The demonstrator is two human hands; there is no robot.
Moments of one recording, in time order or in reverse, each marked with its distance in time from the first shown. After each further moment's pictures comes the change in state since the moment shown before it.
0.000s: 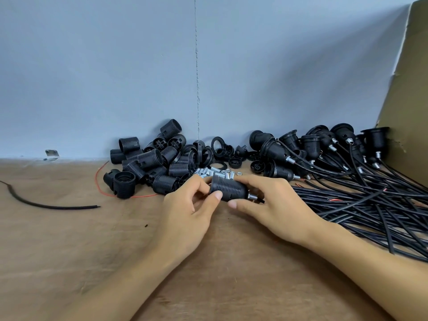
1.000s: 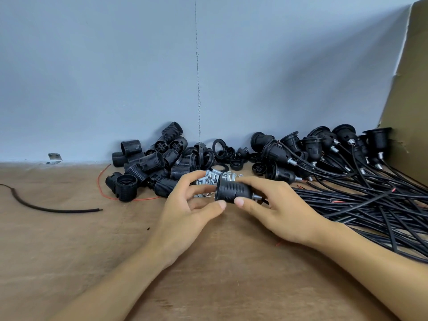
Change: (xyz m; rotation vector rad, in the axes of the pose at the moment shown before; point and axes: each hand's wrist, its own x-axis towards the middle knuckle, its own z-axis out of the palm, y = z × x) left_hand 0.006 -0.006 -0.008 -0.339 -0.144 -0.271; right_hand 0.001 0.005 -0.004 0.077 -0.071 -0.052
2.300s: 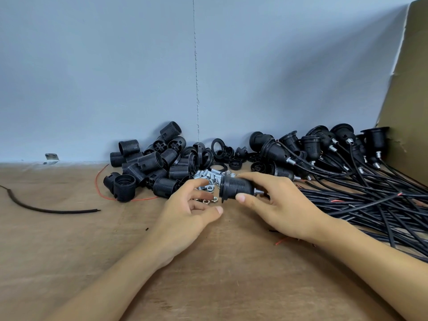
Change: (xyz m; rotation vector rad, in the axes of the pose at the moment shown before) left_hand 0.004 -0.003 -0.004 0.155 -0.038 -0.097; right_hand 0.002 0.001 -0.005 -0.060 0.044 0.033
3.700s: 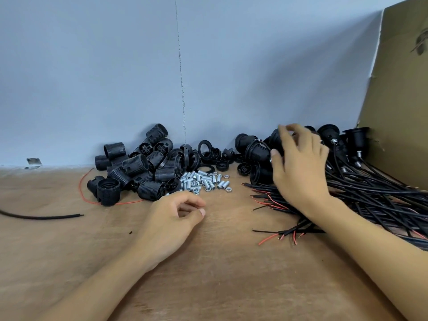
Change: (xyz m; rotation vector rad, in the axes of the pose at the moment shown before) left_hand -0.001 0.002 0.005 0.216 0.062 0.064; right_hand 0.017 0.043 -0.034 -0.629 0.565 0.186
